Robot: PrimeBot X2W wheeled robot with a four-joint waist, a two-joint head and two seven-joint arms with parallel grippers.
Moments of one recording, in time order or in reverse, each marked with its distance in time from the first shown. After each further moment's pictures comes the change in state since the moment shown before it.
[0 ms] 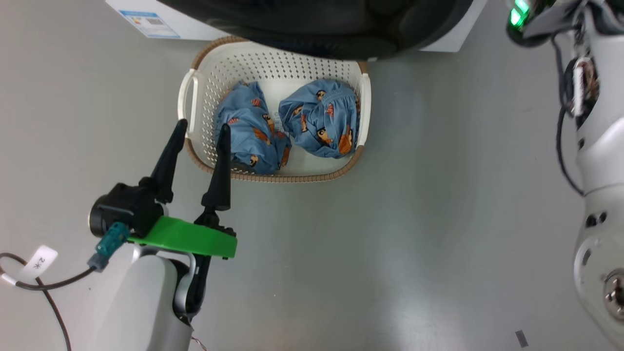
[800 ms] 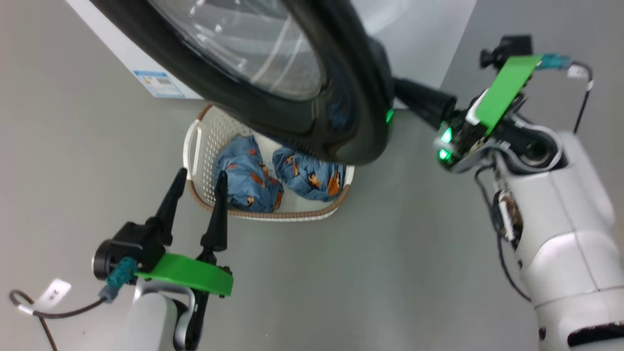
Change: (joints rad) left arm 0.108 0.001 0.021 0.042 0.030 0.000 0.000; right arm 0.428 0.038 0.260 -0.239 0.235 0.000 -0.032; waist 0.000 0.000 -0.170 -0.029
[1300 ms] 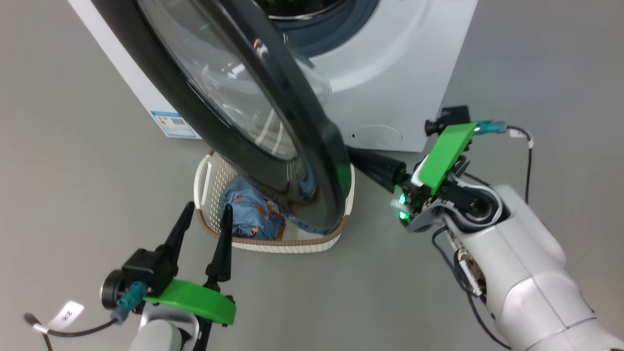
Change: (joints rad) left arm 0.075 0.003 -0.015 0.036 0.002 -0.001 0.000; right arm 0.127 0.000 0.296 0.011 0.164 0.000 -0.159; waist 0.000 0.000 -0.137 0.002
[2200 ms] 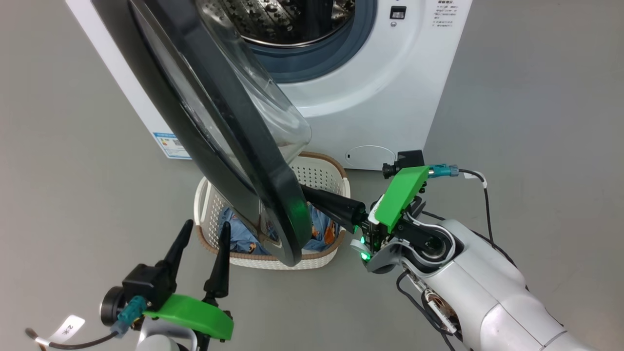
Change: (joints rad) left arm 0.052 0.001 0.012 0.010 0.009 -0.008 0.000; right arm 0.035 0.002 0.339 -0.005 0.259 -0.005 -0.205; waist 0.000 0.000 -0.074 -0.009
